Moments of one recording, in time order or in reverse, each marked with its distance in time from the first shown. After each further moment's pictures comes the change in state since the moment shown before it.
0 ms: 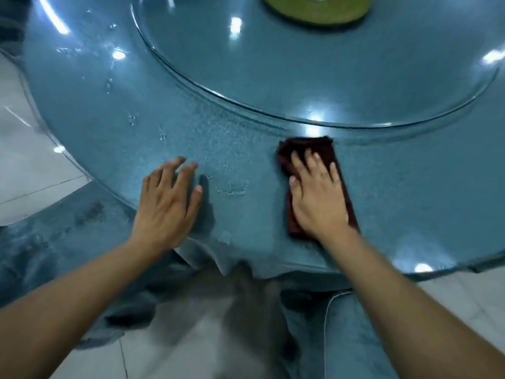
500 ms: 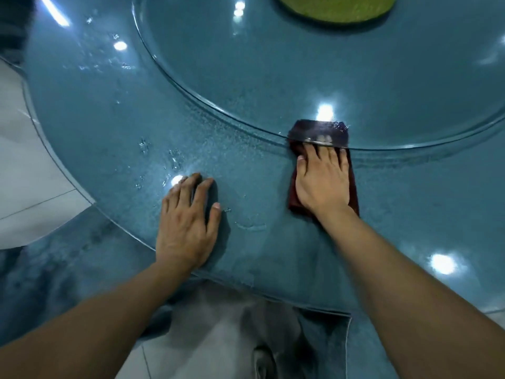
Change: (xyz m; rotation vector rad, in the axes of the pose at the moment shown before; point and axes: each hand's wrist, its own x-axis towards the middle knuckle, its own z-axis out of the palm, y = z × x) left_hand 0.040 -0.011 0.013 -0.063 -0.080 -0.106; right_hand 0.108 -0.024 0.015 -0.029 0.051 0.143
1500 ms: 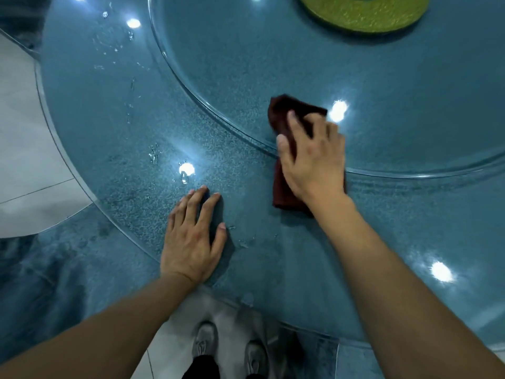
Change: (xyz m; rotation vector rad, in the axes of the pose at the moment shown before) left_hand 0.002 -0.001 -0.003 0.041 -0.059 -0.033; right_hand 0.046 -0.061 -0.059 0.129 0.257 -0.260
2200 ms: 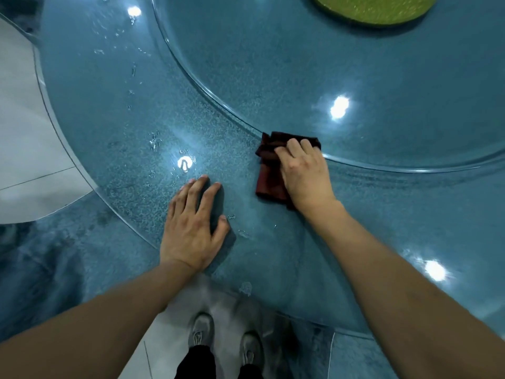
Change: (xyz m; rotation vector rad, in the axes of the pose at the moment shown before) left_hand -0.002 0.003 -0.002 -0.004 -0.011 -0.008; right_hand -0.029 0.014 0.043 -0.167 0.001 -0.334
